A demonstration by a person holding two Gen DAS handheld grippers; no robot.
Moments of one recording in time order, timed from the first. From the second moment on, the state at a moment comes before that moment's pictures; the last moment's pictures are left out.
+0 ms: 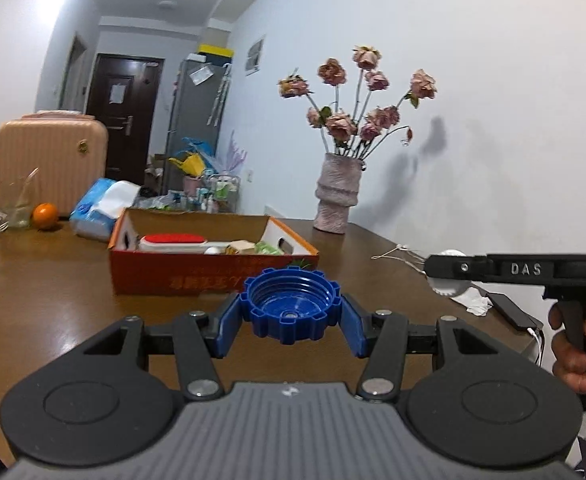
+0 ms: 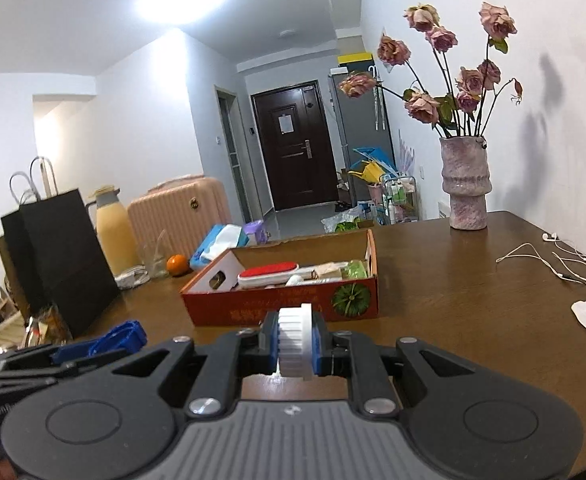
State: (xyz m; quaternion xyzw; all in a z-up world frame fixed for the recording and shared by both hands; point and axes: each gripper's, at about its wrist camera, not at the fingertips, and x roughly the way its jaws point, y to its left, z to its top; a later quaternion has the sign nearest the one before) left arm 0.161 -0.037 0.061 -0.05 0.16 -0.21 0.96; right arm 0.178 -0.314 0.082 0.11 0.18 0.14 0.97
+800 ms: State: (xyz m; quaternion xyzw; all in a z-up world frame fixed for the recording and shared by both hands) left arm 0.137 -0.004 0.055 -0.08 0.14 -0.19 0.97; right arm 0.153 -0.280 0.072 0.08 0.18 0.15 0.97
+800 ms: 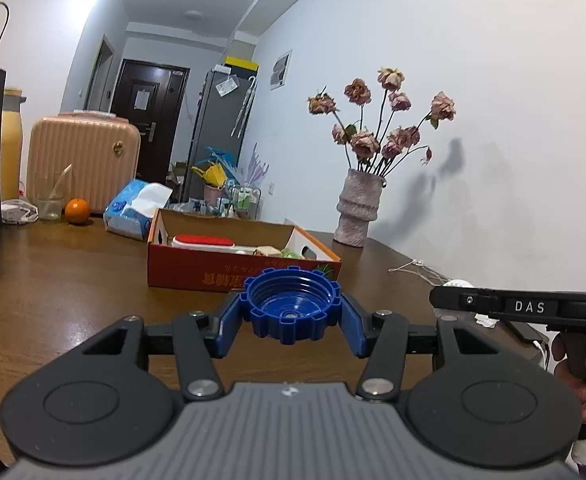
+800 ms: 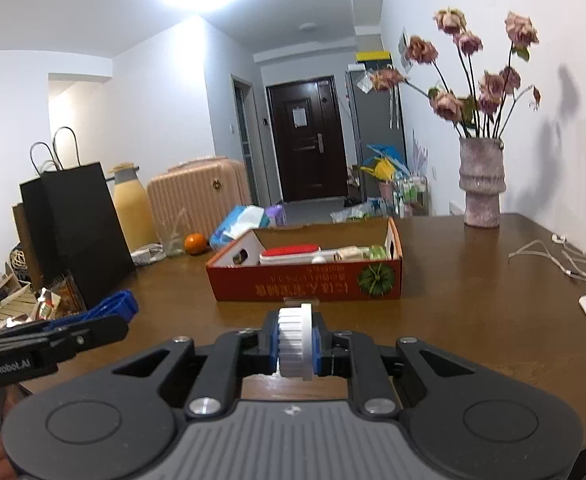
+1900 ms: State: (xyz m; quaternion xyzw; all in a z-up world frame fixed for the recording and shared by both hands) left arm 0.379 -0.006 0.054 -0.02 0.19 -0.17 0.97; right arm 0.377 -0.248 0.063 0.05 0.23 0.16 0.96
